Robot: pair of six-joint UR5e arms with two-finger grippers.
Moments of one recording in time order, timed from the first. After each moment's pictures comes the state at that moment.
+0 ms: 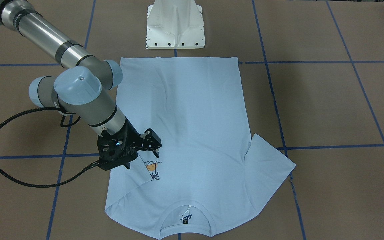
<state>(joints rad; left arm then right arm) -1.54 -1.63 -1.71 -1.89 -2.49 -0.07 0.82 -0.89 1.40 -0.99 2.02 0.93</state>
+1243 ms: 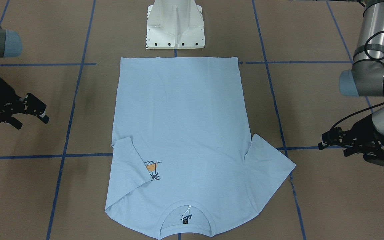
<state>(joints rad) -1.13 -2.02 -1.25 -2.14 -2.40 -0.58 1.03 -1.46 1.77 -0.99 2.21 0.92</state>
